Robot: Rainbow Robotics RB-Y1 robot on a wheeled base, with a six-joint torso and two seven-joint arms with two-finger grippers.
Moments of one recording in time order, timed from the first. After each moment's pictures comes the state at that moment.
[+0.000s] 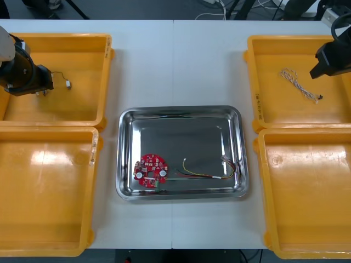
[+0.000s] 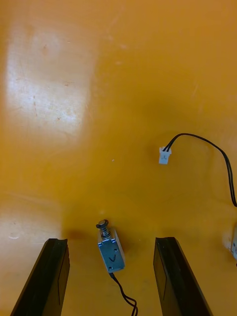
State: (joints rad) right arm -0.88 -0.62 -0.20 -1.44 -0.53 1.92 1.78; left arm -0.97 0.69 -0.08 -0.69 0.63 1.13 -1.45
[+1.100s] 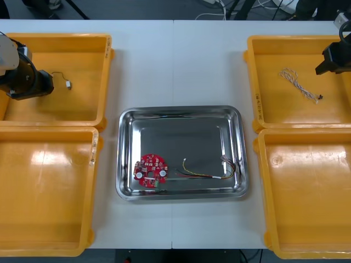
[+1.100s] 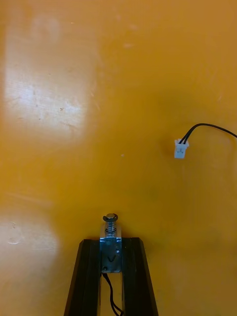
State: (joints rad) right arm -1.04 -0.66 -0.24 -0.88 -0.49 1.55 1.87; left arm -0.94 0.69 -0.12 -0.69 0.64 1.08 -1.45
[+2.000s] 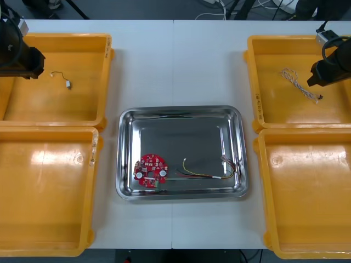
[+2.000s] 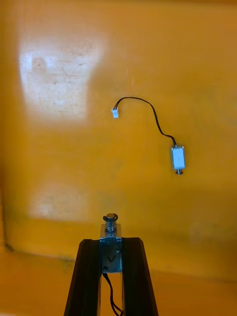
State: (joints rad) right arm -1.12 -0.63 -0.24 -0.55 -0.41 1.29 2.20; left arm -0.94 0.75 -0.07 -1.12 0.58 1.57 -1.45
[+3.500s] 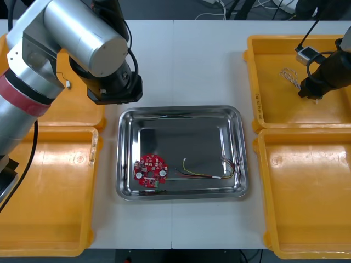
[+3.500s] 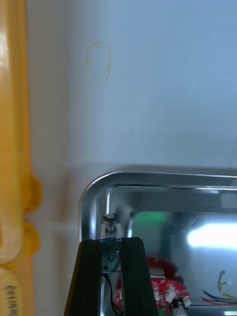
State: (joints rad) right arm -1.12 -0.57 -0.28 -0.43 -0.34 1.12 2.49; left arm -0.92 0.55 -0.49 -1.65 0.66 1.76 -0.70
